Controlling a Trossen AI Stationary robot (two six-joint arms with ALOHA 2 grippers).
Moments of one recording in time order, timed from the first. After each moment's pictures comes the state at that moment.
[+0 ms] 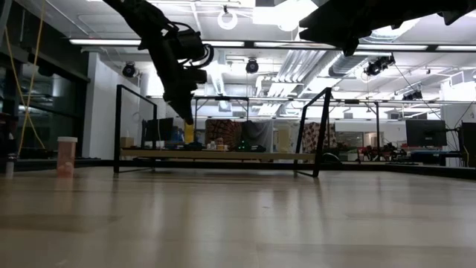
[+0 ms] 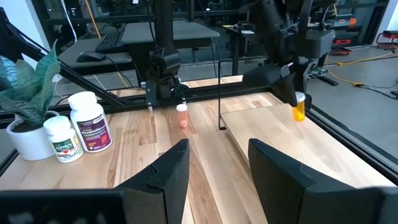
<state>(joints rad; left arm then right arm) 0.76 1.64 1.22 -0.64 -0.03 0.30 0.20 1.07 0.54 0.38 0.42 0.10</state>
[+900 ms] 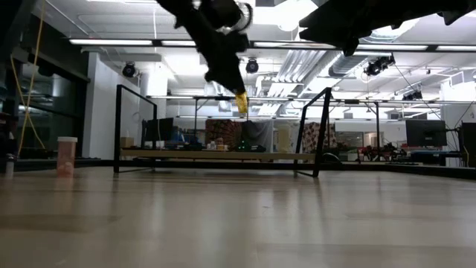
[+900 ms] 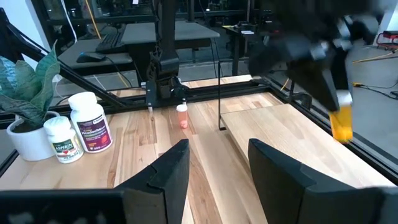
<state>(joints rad) 0.54 1.83 1.61 -0.69 0.03 0.13 0.20 1.07 0.54 0.39 0.42 0.10</state>
